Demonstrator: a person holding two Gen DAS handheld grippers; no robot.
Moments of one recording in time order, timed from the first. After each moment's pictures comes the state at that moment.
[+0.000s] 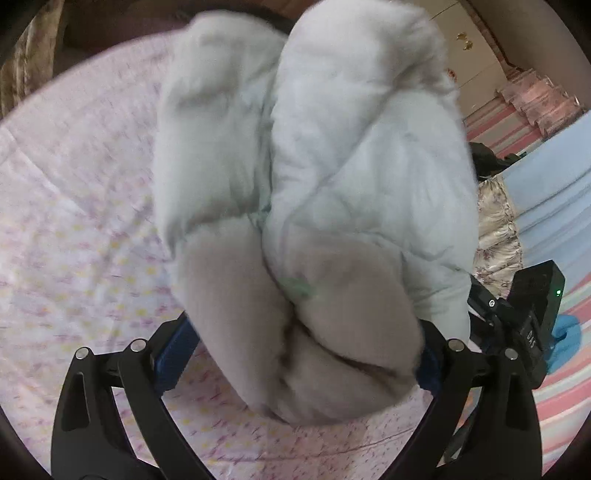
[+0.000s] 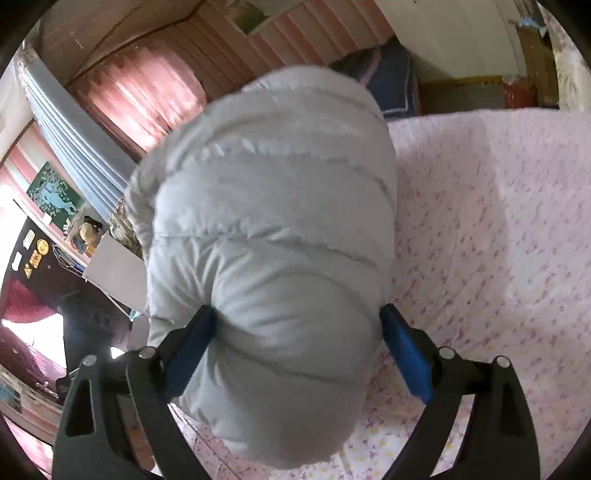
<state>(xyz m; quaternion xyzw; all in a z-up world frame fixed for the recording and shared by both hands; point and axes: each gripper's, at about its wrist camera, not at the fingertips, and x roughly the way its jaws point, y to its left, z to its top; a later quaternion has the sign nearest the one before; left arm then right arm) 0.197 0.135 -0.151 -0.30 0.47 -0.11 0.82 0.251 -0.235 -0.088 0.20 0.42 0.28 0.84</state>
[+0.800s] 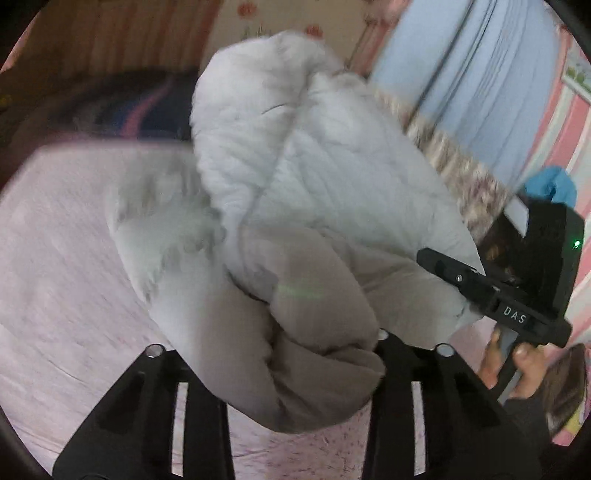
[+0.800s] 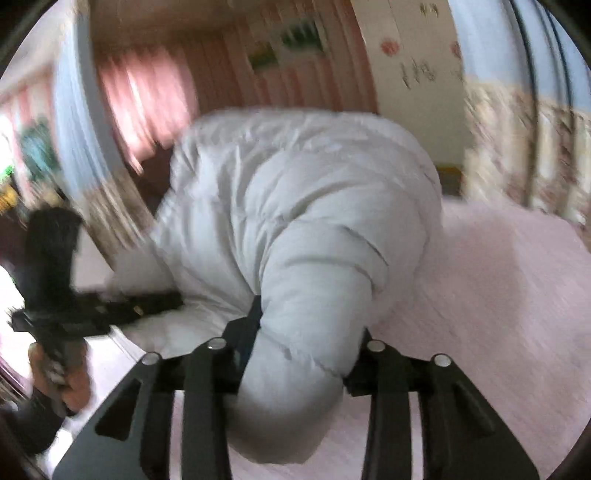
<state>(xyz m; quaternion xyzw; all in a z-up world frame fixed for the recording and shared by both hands) 0.167 -0.057 -0.095 -0.08 0.41 -0.27 0.87 0.126 -0.353 -0.039 0.06 0.34 0.18 0.92</state>
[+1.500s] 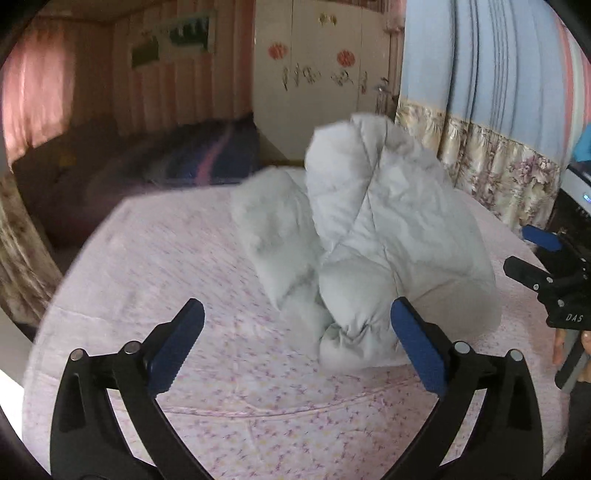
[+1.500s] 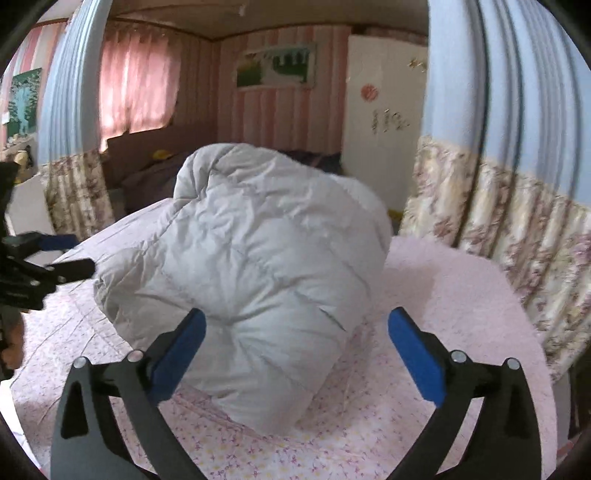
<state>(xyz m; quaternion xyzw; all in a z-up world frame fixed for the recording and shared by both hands) 0.074 -0.028 -0.040 0.04 0.31 -0.11 0.94 0.042 -0.359 -0.007 -0.04 0.25 0.09 0.96</state>
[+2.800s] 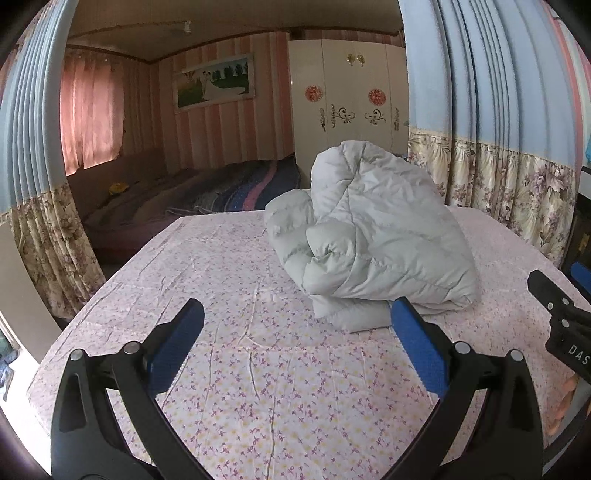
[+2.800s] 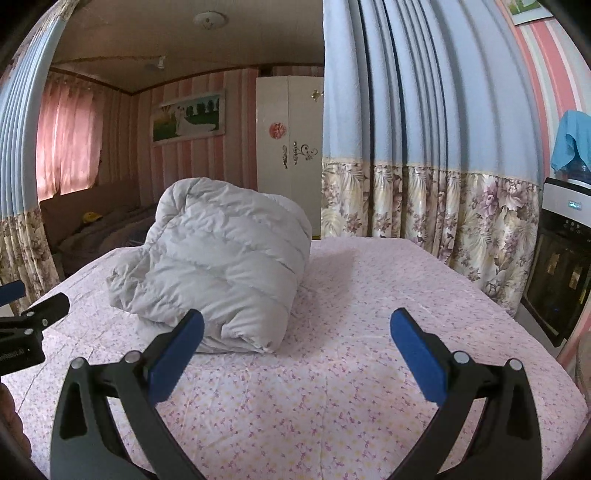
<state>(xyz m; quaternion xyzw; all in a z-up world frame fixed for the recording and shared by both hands) -0.051 -0.046 -0.041 0.05 0.22 -0.03 0.97 -0.095 -0.348 -0.022 0.03 0.17 -0.07 0.98</state>
